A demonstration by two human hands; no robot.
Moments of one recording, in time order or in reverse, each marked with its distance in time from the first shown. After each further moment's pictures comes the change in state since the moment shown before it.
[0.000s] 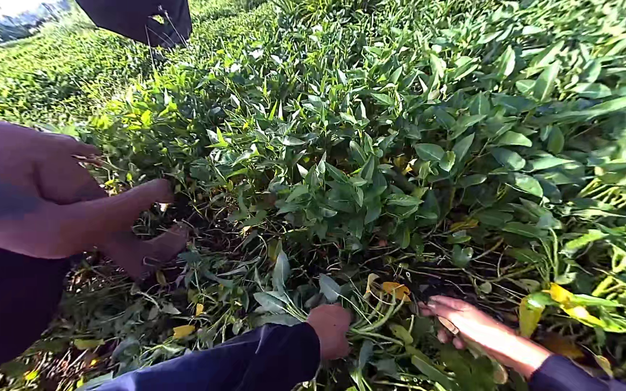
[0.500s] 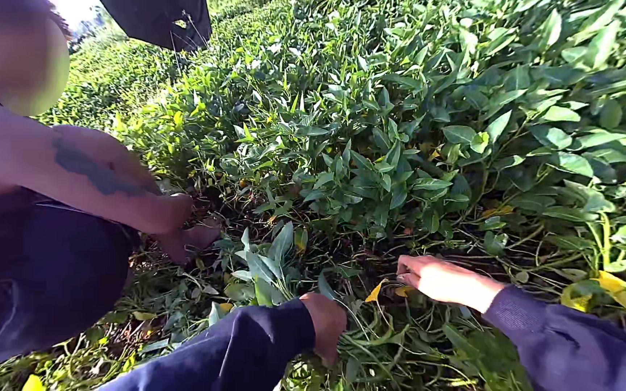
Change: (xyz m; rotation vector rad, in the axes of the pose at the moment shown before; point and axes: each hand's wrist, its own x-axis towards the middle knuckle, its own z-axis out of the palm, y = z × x) left_hand -0.095 -0.010 -0.041 0.357 -0.295 -0.008; right_hand 0.013 -0.113 0.057 -0.915 -0.140 -0.329
